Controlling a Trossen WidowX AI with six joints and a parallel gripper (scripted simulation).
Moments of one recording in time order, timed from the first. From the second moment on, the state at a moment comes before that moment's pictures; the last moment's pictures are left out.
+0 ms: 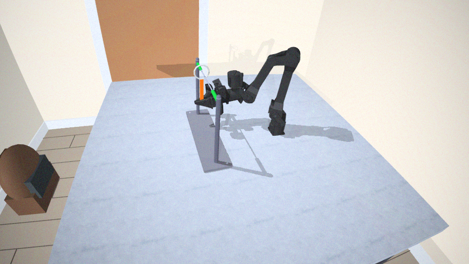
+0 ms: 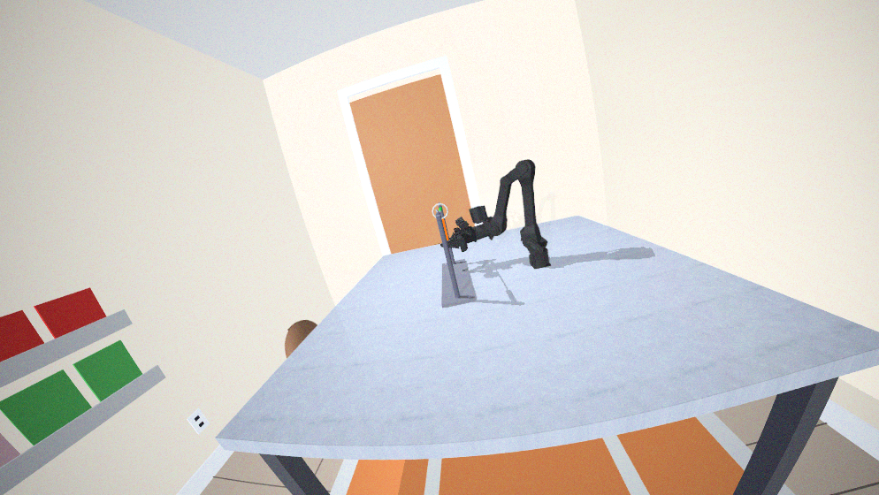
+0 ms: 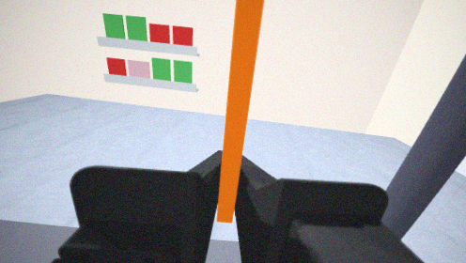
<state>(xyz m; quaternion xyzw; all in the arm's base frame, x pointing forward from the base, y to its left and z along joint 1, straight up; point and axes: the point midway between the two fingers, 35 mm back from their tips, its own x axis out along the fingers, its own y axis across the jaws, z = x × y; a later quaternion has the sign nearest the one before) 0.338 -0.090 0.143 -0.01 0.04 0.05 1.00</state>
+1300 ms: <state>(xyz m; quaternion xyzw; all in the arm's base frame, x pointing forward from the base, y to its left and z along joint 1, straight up) 0.331 -0.047 0.141 0.02 0.07 0.04 1.00</state>
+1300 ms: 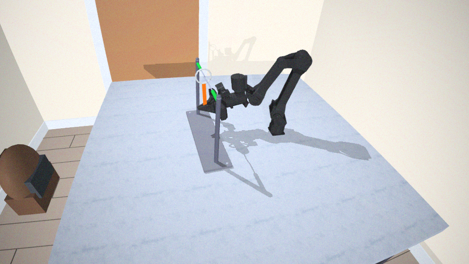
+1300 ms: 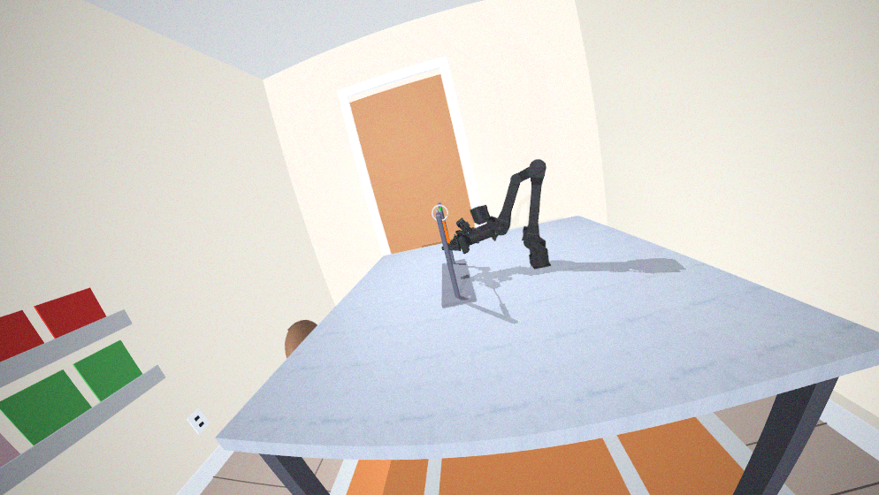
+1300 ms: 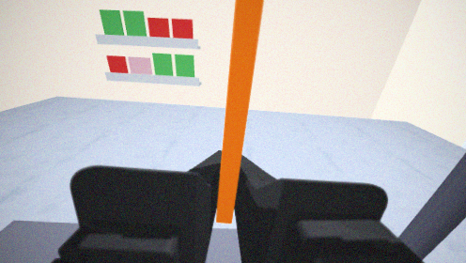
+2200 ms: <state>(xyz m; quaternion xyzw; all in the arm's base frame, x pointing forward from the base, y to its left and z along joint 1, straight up) 0.288 0.018 0.162 0.18 0.24 0.00 0.95</state>
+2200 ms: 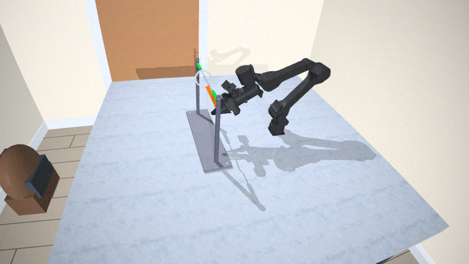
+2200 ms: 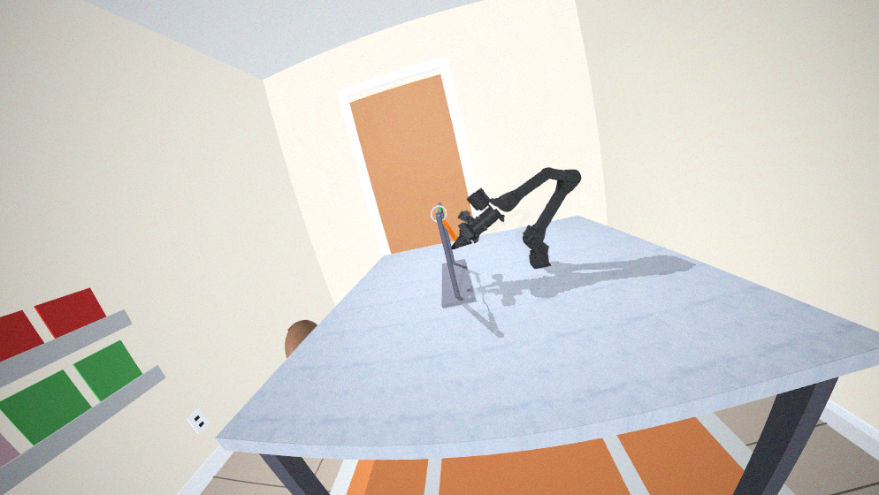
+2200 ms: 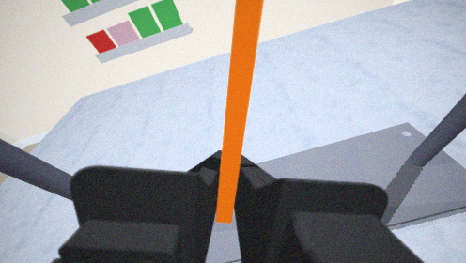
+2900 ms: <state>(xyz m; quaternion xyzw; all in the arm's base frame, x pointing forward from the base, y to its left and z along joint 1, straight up) 0.287 0.040 0.180 0.20 0.25 0.00 0.95</state>
